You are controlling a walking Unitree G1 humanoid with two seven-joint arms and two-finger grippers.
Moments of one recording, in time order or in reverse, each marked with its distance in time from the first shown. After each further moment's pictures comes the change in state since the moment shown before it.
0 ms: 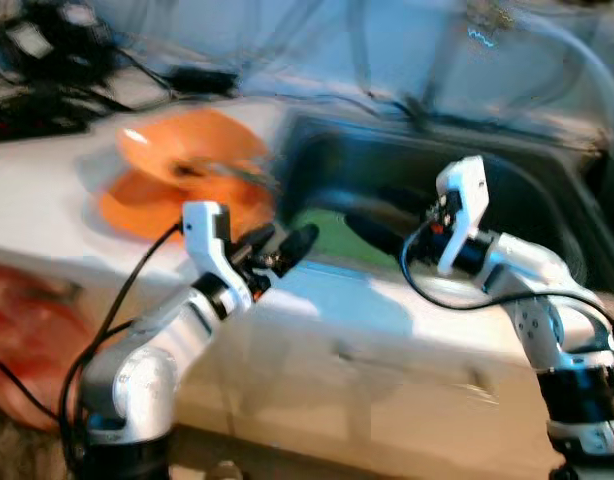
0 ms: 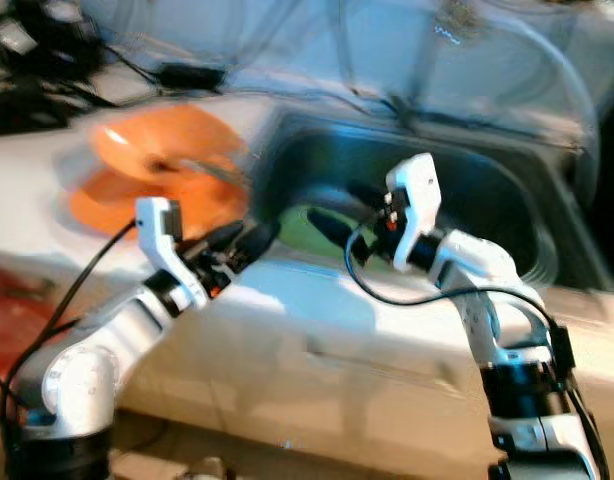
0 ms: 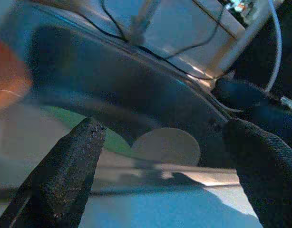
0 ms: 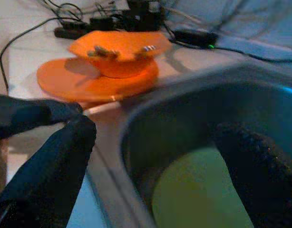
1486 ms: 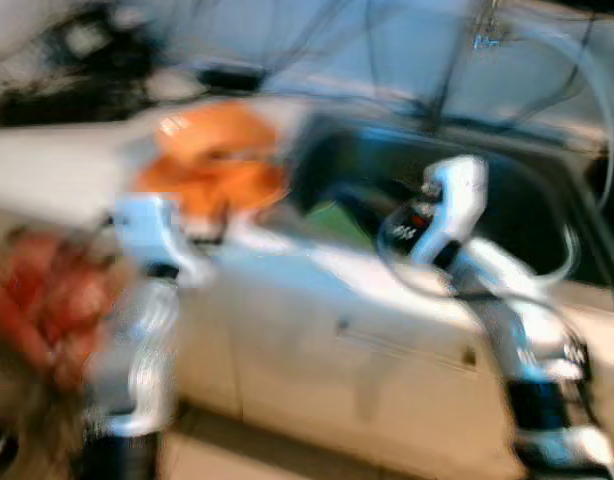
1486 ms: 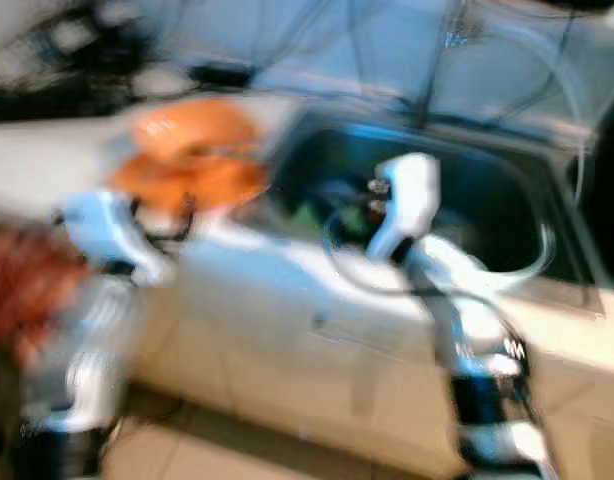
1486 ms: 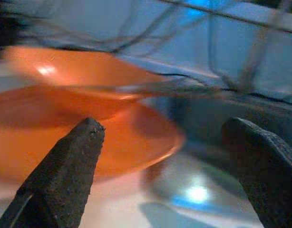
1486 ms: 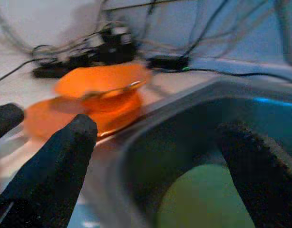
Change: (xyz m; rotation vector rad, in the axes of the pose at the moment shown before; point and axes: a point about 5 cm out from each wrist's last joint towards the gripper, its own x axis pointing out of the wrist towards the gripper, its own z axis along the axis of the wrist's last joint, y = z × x) left arm -0.003 0.041 0.014 0.294 -0.219 0.373; right arm 0.010 0.002 -0.003 0.087 -0.127 -0.215
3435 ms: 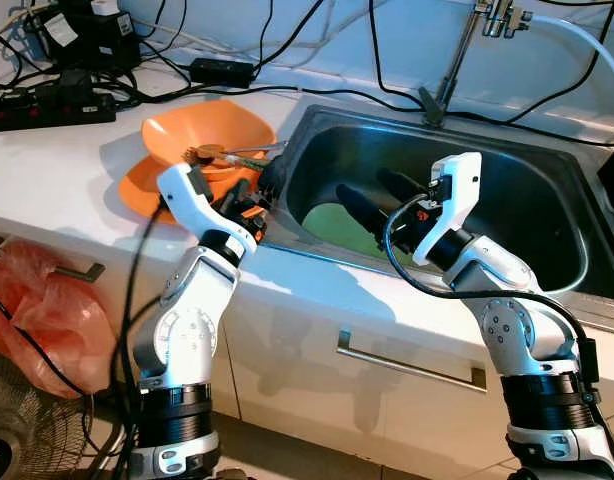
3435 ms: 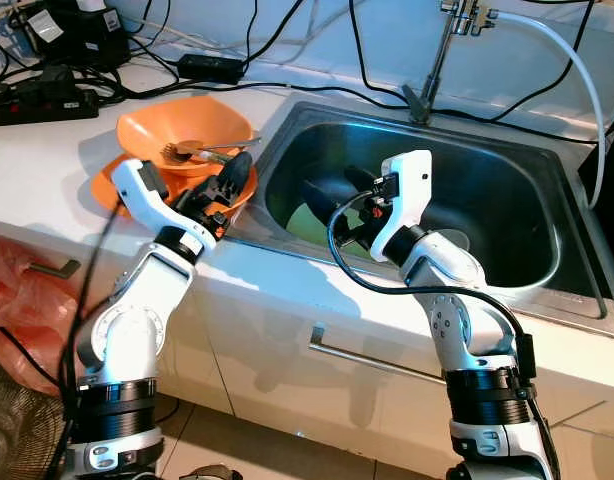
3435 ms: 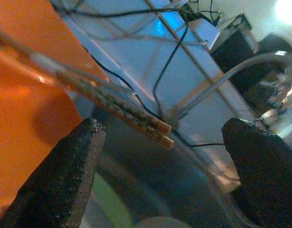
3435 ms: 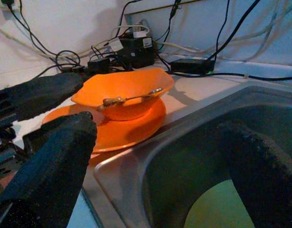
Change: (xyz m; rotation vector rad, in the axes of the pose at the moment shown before) left arm 0.031 -0.034 0.013 -0.654 -0.005 -0.140; right arm 0.010 0.016 0.009 0.019 -0.030 0.101
